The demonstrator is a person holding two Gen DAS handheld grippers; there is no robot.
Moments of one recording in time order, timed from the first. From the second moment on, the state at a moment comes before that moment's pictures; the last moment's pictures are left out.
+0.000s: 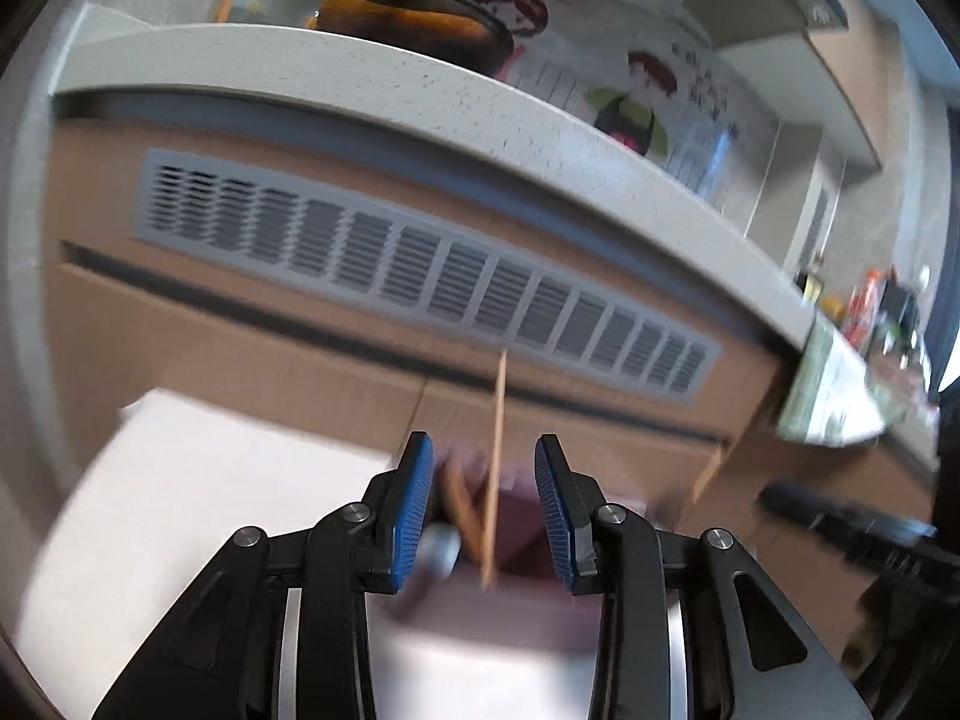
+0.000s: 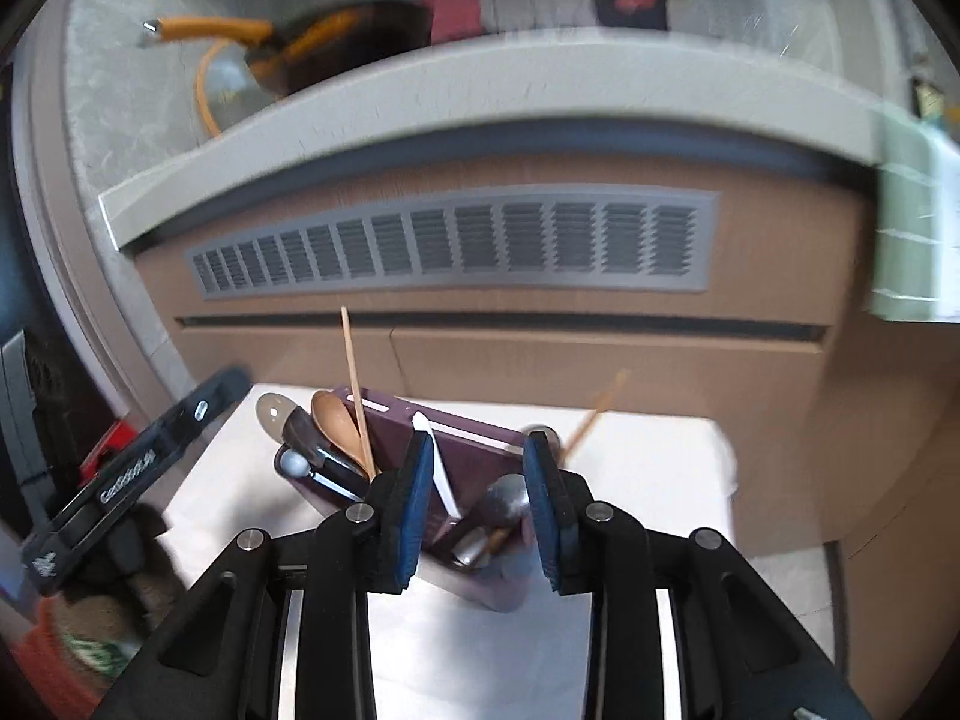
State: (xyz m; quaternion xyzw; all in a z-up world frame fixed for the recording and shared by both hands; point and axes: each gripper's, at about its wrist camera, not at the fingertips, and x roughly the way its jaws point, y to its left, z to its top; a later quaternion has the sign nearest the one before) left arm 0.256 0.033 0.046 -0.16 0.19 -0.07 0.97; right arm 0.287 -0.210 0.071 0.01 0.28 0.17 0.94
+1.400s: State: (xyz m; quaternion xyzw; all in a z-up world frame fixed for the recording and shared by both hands) left arm 0.056 -0.037 0.026 0.00 0.25 -0.01 0.97; right arm 0.081 -0.217 -0.005 0.00 0.22 0.17 0.96
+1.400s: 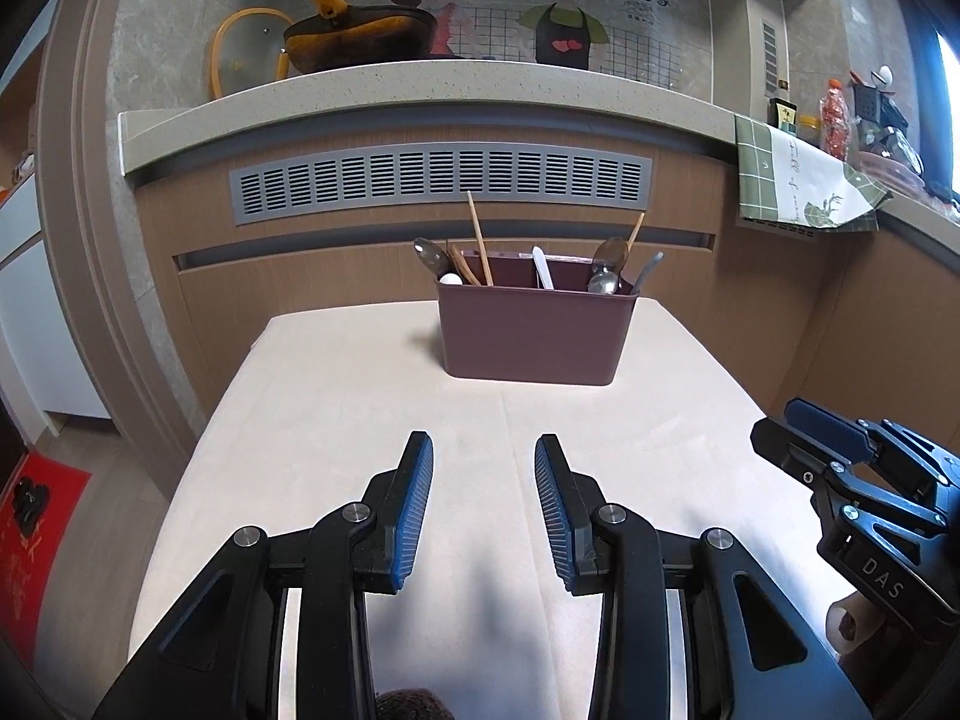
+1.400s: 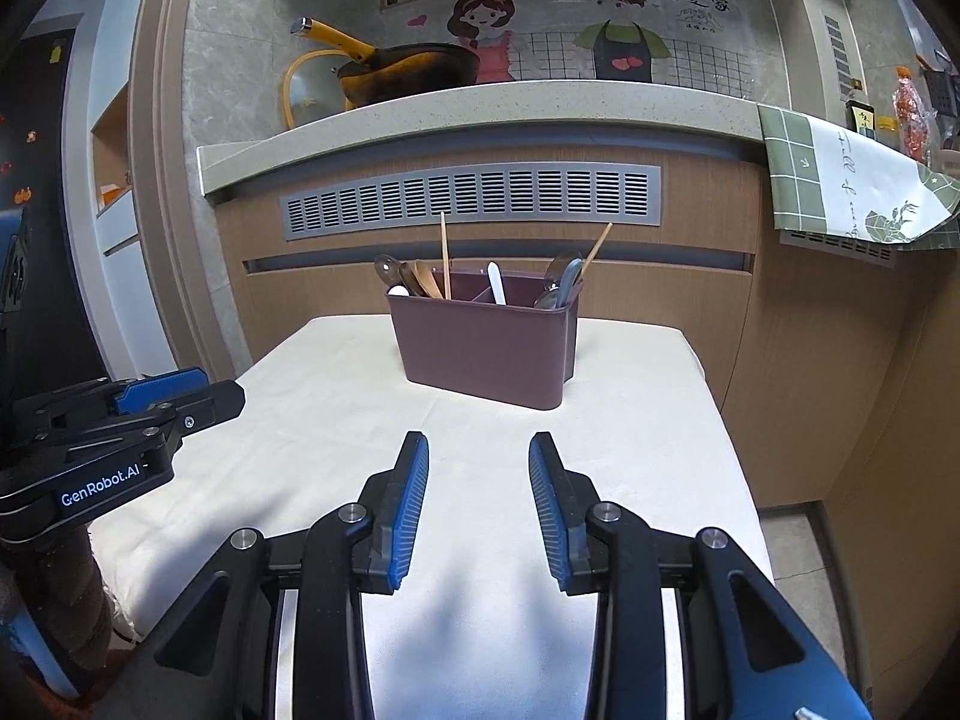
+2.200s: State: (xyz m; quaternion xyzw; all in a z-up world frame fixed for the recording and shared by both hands) left arm 0.054 -0.039 0.024 0.00 0.26 -0.01 0.97; right arm 0.083 -0.220 -0.005 0.00 0.22 0.17 0.96
